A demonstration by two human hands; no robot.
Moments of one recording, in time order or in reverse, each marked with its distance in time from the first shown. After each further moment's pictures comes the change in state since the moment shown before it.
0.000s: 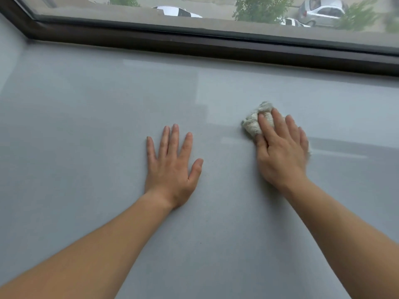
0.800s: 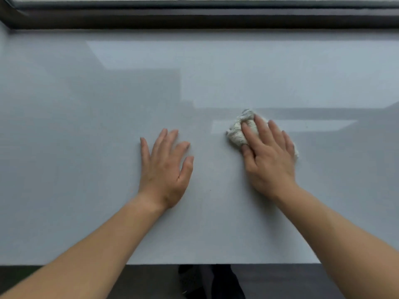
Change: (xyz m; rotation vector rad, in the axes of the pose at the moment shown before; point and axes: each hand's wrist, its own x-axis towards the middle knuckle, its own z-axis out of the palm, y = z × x) left_hand -0.088 -0.029 0.006 -0.273 0.145 0.196; right_hand -0.134 -0.020 0.027 -0.026 0.043 -0.013
